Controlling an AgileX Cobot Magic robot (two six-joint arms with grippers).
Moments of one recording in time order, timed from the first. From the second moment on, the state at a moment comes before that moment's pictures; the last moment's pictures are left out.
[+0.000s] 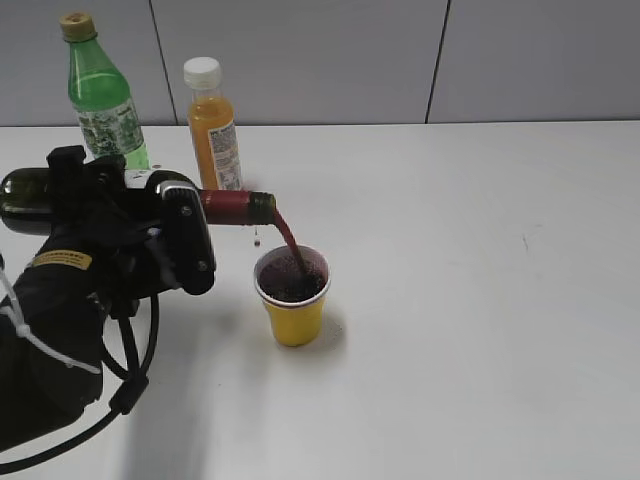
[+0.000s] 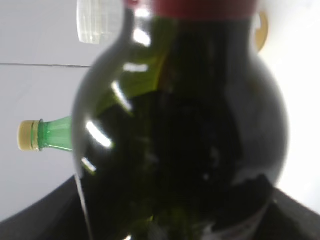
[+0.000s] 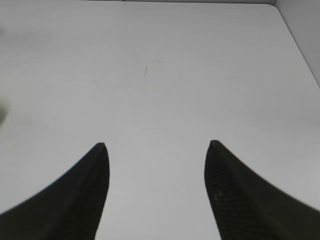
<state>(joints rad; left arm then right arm) -0.85 1.77 -0.54 -1.20 -1.13 2.02 0.00 0.00 -0.42 0.09 0.94 -0.07</state>
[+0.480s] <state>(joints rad) -0.85 1.77 -0.54 -1.05 -1.00 1.58 0.00 0.00 -0.42 0.09 0.94 -0.07</state>
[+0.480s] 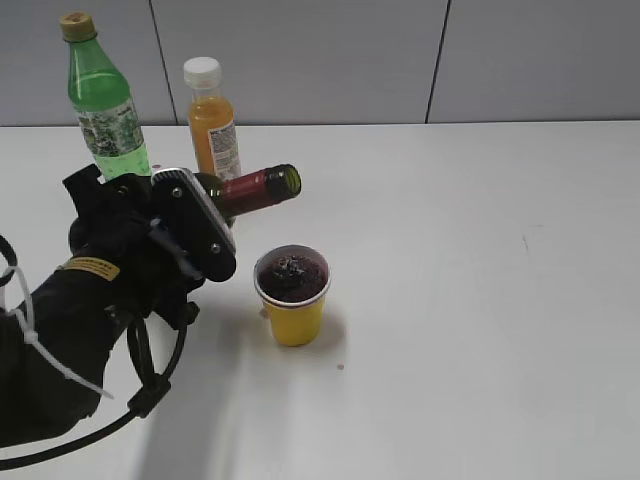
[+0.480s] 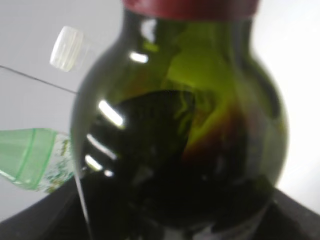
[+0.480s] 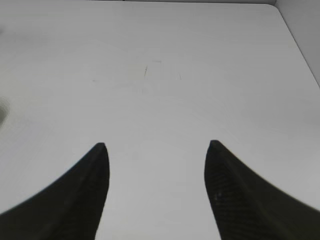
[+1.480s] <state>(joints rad) -0.38 1.77 -0.57 0.15 -0.88 0.02 0.00 0.00 -0.42 0.09 0.94 -0.08</state>
